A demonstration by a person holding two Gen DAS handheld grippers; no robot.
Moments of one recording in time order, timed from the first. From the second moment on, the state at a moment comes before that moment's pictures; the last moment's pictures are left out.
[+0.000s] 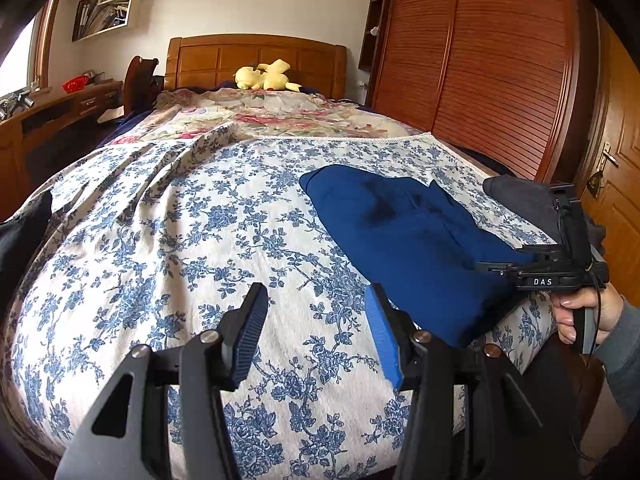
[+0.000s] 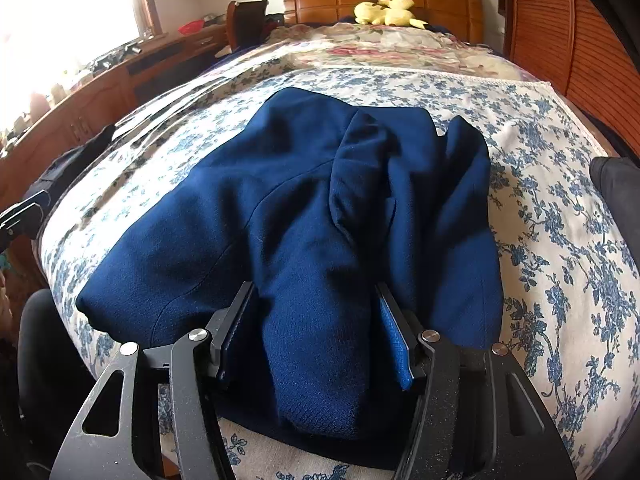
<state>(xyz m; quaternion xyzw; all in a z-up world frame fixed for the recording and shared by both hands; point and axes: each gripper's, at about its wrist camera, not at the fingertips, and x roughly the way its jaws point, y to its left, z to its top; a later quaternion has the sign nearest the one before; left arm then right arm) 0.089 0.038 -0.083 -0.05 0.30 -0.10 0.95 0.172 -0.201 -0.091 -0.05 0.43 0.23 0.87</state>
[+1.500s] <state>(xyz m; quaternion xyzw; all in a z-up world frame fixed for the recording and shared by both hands) 0.089 0.001 -0.074 -0.03 0.30 -0.13 0.94 0.118 -0.189 -0.015 -0.09 0.34 0.25 0.90</state>
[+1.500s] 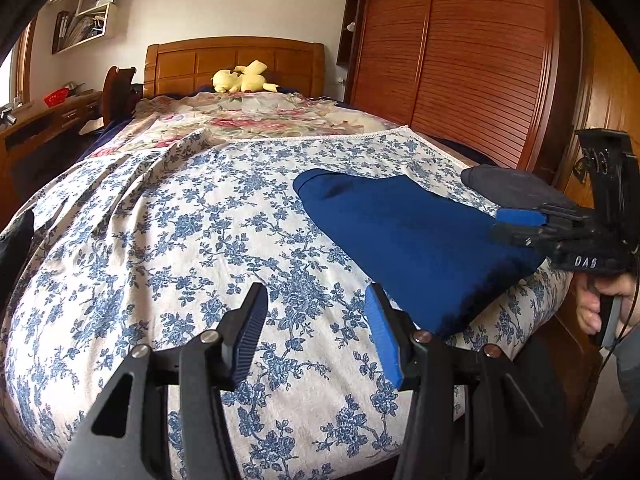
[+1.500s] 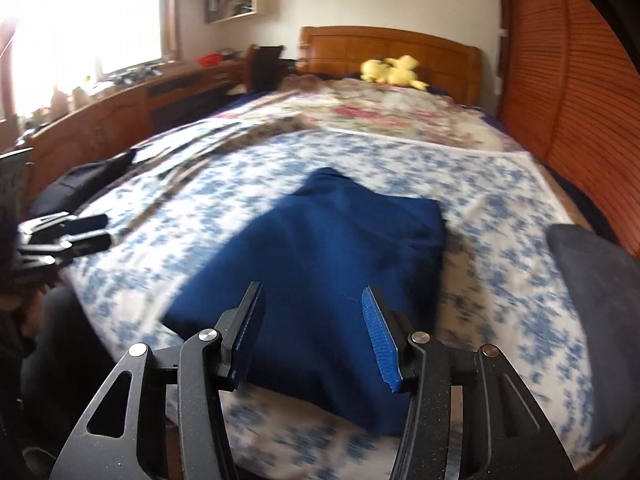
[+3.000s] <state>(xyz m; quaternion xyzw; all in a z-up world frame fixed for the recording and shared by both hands) 0.262 -0.076 -0.082 0.03 0.33 -0.20 0.92 0.133 -0.282 -0.094 0.00 0.41 0.17 0.89</state>
